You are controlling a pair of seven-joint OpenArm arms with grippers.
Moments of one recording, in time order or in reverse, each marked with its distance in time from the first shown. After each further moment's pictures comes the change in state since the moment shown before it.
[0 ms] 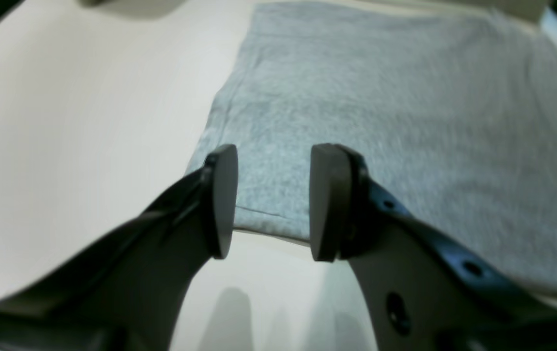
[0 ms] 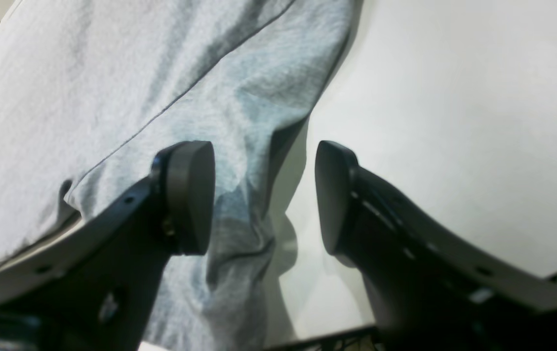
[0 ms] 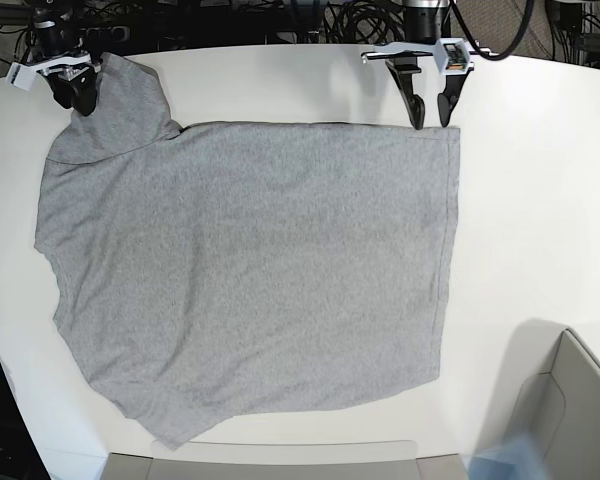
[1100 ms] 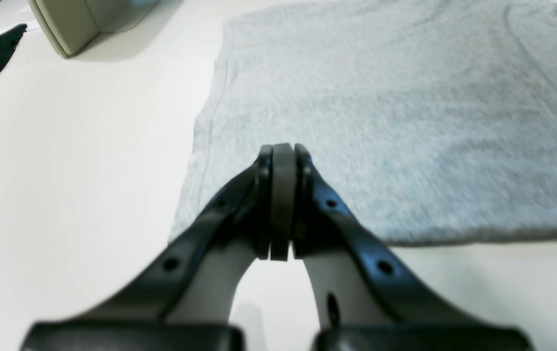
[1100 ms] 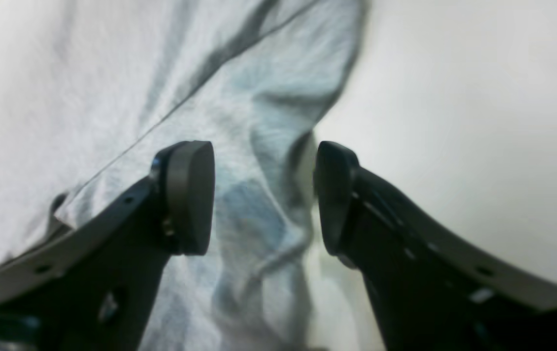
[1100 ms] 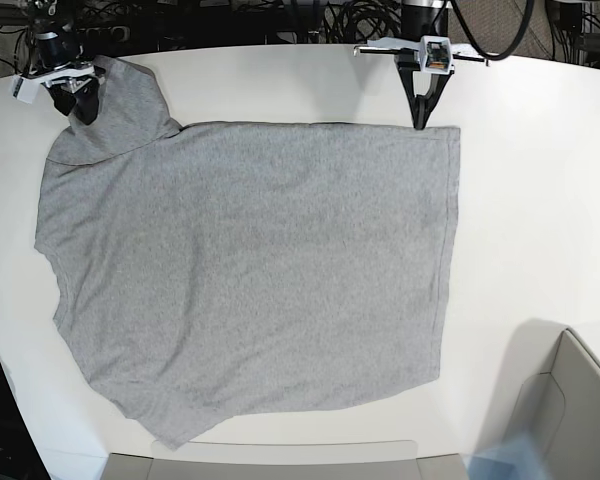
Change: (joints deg) left arm -0.2 -0.3 0.1 -1.3 16.8 -0.4 -1.7; right arm -0.6 2.4 -7.3 6.2 0.0 -9.8 0.0
